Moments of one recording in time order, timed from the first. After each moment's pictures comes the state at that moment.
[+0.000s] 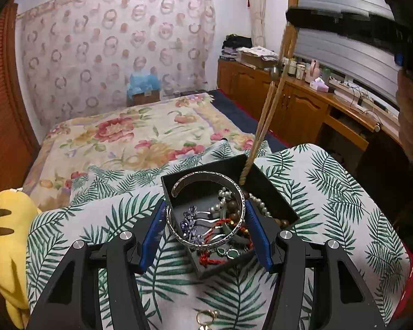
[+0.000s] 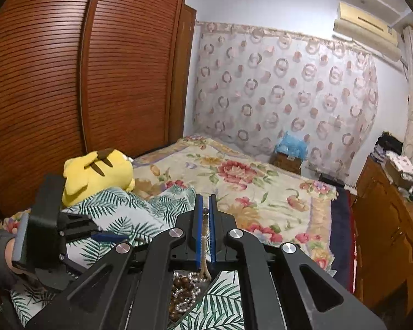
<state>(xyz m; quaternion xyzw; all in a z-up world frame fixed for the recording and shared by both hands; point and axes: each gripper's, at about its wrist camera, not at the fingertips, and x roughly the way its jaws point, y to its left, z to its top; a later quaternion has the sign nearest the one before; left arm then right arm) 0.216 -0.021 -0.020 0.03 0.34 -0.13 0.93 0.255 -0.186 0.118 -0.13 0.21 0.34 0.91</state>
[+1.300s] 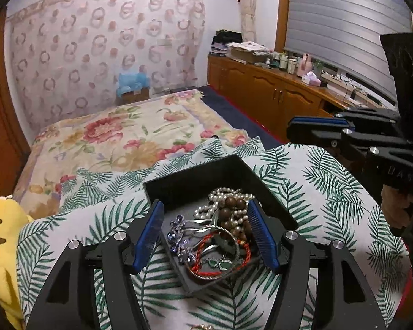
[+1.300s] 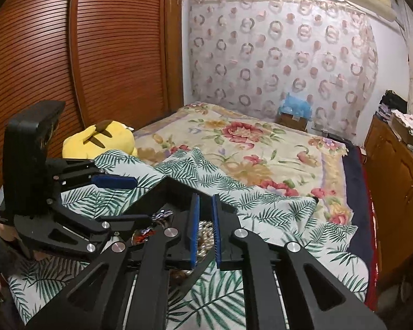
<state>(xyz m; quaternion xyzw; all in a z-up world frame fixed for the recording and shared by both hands) 0.230 -0.032 -0.027 0.04 0.35 -0.15 0.92 0.245 -0.198 0.027 -0.10 0.29 0.34 0.89</state>
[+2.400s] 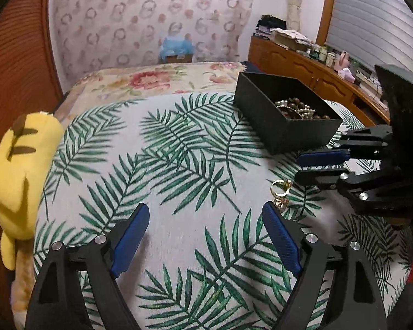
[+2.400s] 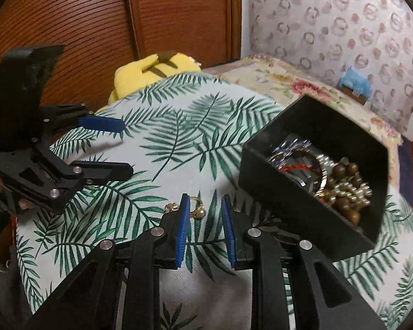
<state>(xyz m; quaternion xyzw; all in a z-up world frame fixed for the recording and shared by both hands) 0.118 0.076 -0.089 -0.02 0.41 -0.07 0.91 0.168 -0.086 -0.069 -0.17 0.39 0.44 0.79</state>
